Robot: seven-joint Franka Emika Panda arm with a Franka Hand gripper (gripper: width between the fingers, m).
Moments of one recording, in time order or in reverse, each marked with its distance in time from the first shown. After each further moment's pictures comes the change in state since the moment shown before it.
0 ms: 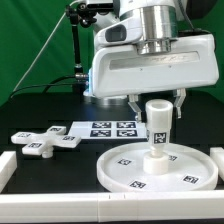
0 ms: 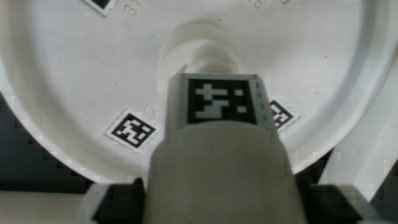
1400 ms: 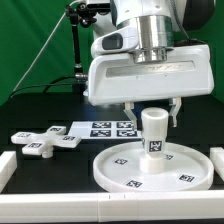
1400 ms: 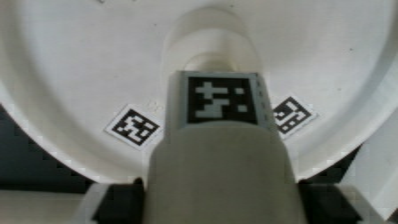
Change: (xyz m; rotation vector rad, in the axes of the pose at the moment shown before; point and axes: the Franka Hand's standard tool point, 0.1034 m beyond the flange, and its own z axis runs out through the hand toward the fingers) arm -0.003 0.007 0.012 -0.023 0.049 -0.013
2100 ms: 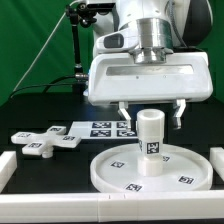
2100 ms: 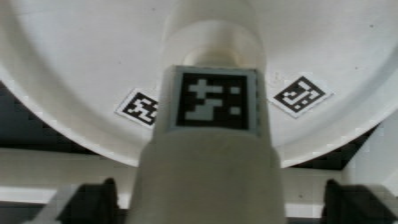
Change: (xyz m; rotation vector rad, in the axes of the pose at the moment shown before) arm 0.003 0.002 0.001 -0.055 0.162 -0.010
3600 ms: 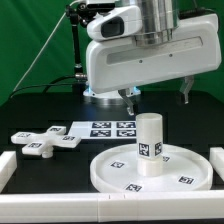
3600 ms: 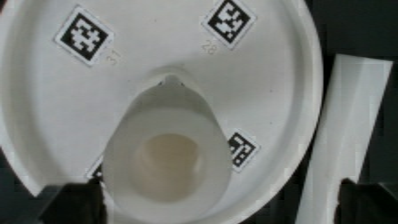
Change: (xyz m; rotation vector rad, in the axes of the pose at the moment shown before) arm 0.020 -0.006 -0.030 0.201 -0.577 0.011
